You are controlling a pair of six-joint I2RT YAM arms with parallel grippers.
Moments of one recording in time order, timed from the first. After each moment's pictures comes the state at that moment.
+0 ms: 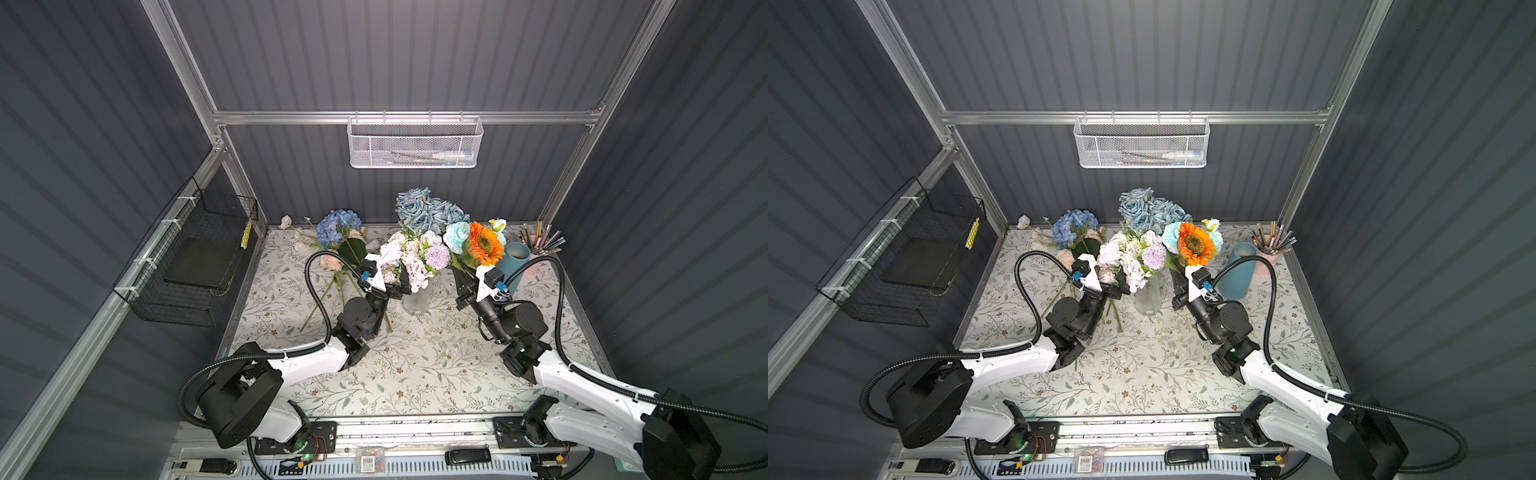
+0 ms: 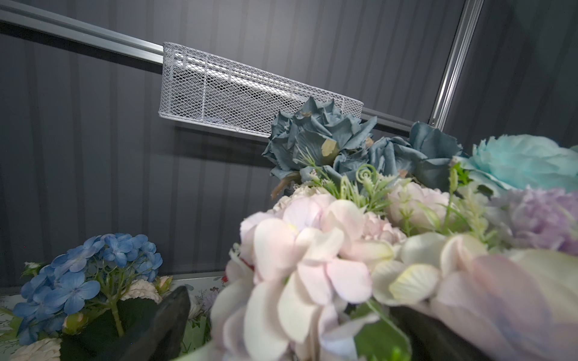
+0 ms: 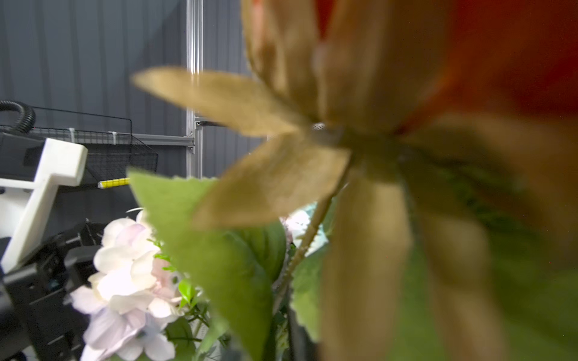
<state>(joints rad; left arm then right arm) -0.84 1.42 0.64 1.06 -0.47 -0.06 0.66 1.05 0.48 0.89 0.07 -0.12</state>
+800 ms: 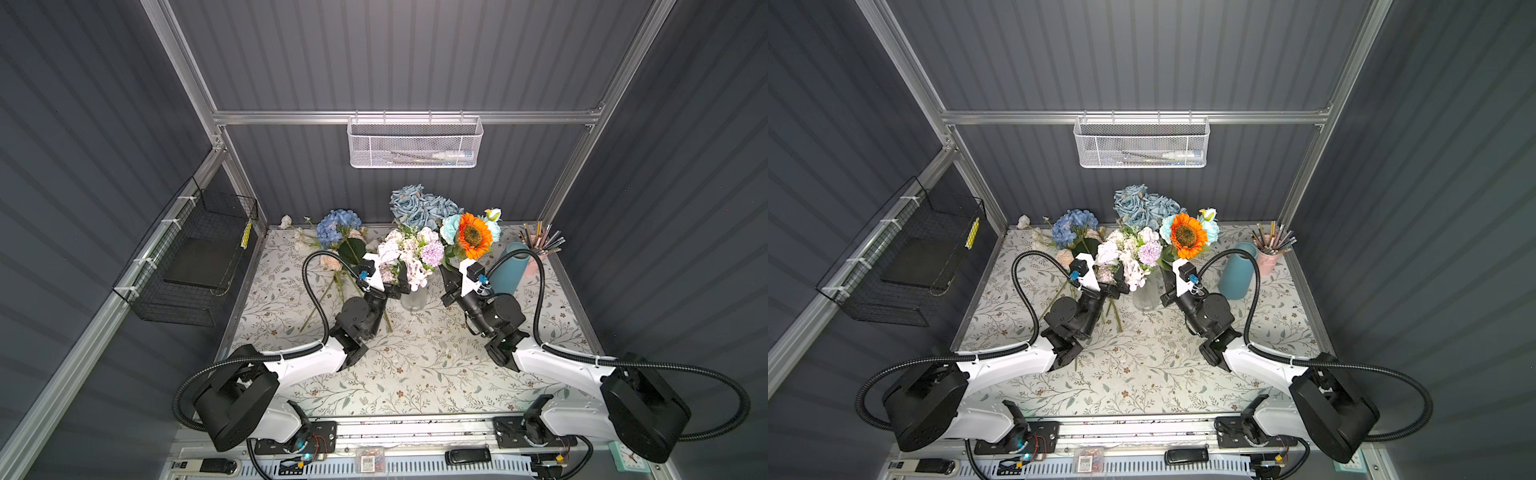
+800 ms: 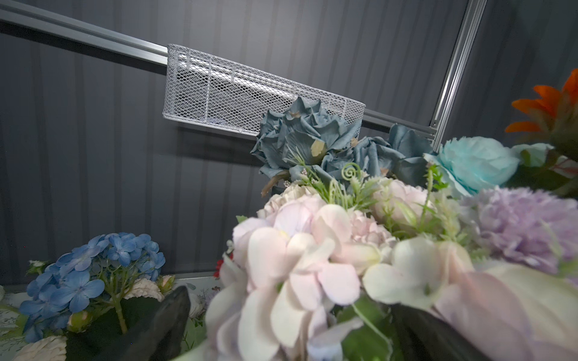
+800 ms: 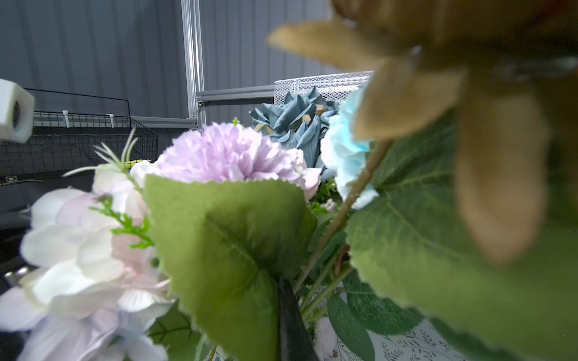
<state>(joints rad) -0.84 1.40 0.64 1.04 -0.47 -0.06 0.66 1.27 0.51 1.03 0.05 -0.05</state>
